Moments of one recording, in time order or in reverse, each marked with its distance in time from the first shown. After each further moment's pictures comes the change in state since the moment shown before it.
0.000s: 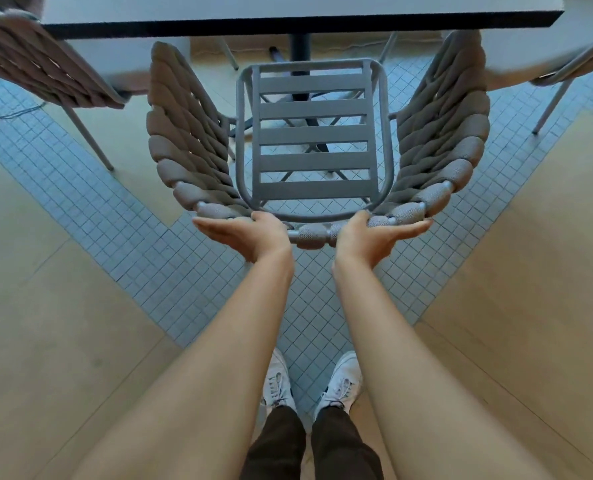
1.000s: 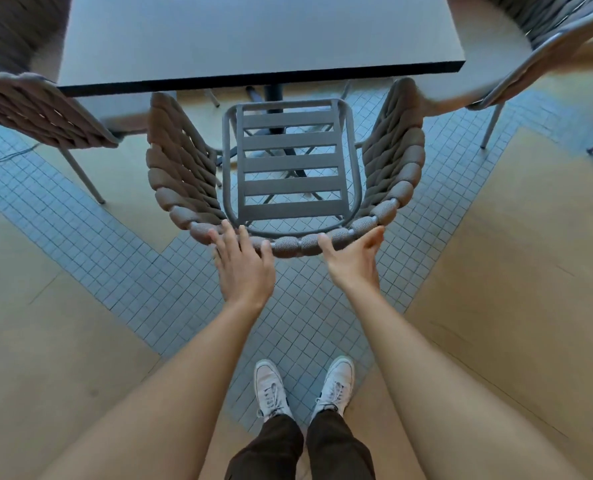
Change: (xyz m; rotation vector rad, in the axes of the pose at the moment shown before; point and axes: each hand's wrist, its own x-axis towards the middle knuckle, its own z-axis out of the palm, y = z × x) left_hand -0.017 -0.007 -0.076 1.053 -0.520 0.715; right_hand -0.004 -0.029 -0.081 -0.914 -0.467 -0.158
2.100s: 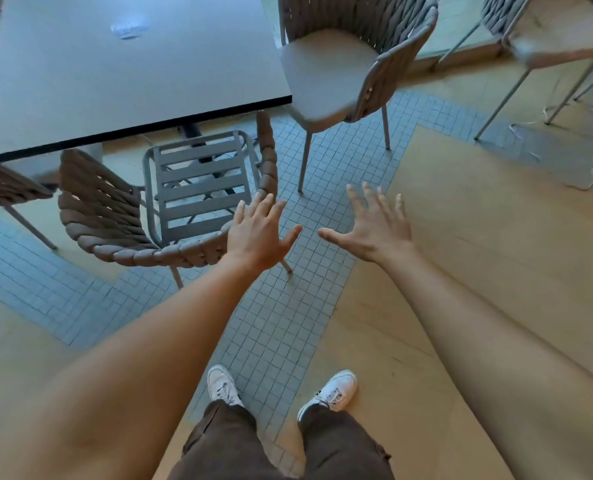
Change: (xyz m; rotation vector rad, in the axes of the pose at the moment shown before) left_hand -0.126 0.272 -0.019 0.285 -0.082 0.637; right_hand -0.006 0.147 -0.325 -0.699 0.154 -0.423
